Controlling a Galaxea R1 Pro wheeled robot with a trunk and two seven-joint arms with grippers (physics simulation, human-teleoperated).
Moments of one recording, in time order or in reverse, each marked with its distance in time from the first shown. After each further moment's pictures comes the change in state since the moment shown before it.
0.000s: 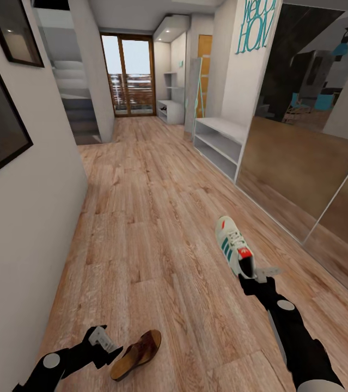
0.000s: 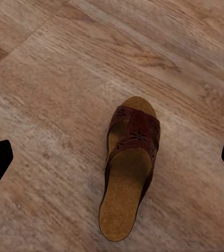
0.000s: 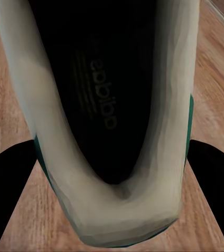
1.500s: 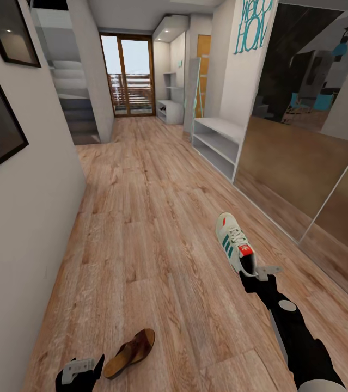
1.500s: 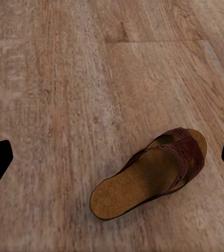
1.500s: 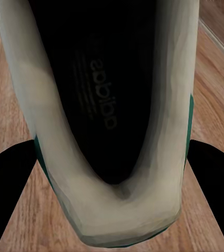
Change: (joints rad) left arm 0.234 -0.076 0.033 -0.007 0.553 -0.157 0.449; right arm 0.000 -0.007 -0.002 -0.003 0.001 -0.054 0.000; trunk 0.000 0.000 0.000
